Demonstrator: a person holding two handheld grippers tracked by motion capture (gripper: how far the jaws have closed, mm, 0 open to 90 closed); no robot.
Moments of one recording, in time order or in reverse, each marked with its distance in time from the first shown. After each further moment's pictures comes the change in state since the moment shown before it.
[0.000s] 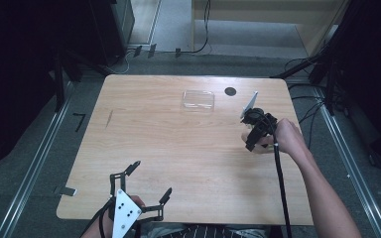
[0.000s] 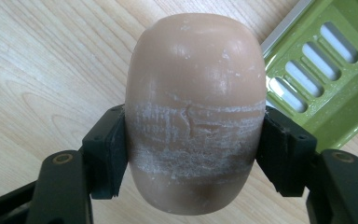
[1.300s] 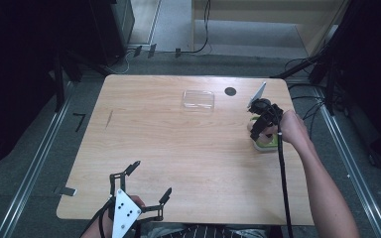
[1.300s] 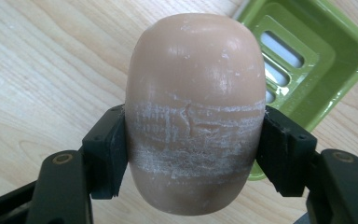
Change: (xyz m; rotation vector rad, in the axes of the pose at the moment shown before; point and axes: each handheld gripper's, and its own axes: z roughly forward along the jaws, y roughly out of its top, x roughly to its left) left arm 0.000 0.000 0.000 0.000 0.001 -0.001; right arm -0.038 0.008 -0.001 -0.020 -0.002 0.085
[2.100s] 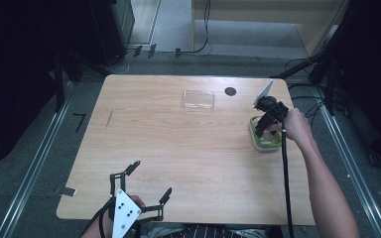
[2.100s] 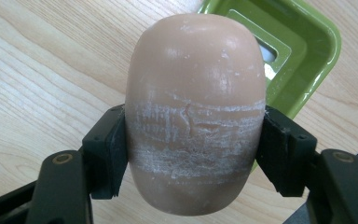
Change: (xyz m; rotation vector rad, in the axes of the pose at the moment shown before) left arm 0.000 0.000 0.000 0.000 -0.001 0.001; right arm -0.024 -0.001 0.006 -0.004 -0.003 0.052
